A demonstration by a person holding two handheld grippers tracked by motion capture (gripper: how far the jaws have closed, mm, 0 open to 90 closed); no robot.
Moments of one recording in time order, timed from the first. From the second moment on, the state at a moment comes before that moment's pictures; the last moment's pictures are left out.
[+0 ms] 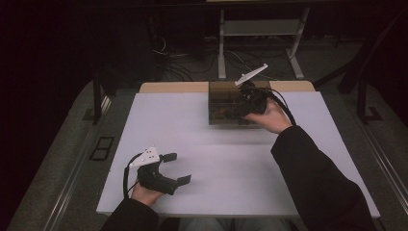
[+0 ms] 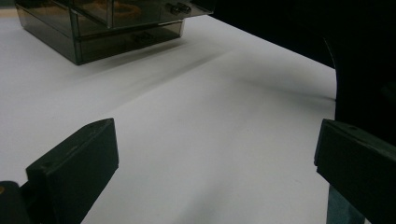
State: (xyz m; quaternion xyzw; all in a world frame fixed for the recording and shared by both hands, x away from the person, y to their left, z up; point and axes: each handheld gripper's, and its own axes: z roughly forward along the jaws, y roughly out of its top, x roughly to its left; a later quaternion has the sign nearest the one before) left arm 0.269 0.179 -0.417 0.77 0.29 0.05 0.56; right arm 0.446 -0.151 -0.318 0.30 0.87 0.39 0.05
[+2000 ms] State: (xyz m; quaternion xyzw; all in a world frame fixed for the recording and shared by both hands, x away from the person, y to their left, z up) left arm 0.269 0.175 -0.418 0.77 0.29 0.05 0.56; right arm 0.343 -0.239 -0.341 0.33 0.84 0.41 0.08
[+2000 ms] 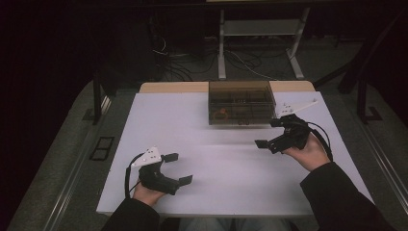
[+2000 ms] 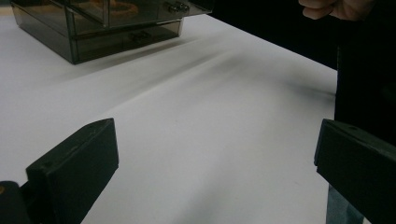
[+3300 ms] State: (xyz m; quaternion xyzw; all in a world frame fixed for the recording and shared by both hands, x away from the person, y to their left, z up) left arm 0.270 0.174 -0.419 0.77 0.29 0.06 0.56; right arm 0.282 -0.301 -0.404 0.39 0.80 0.45 0.09
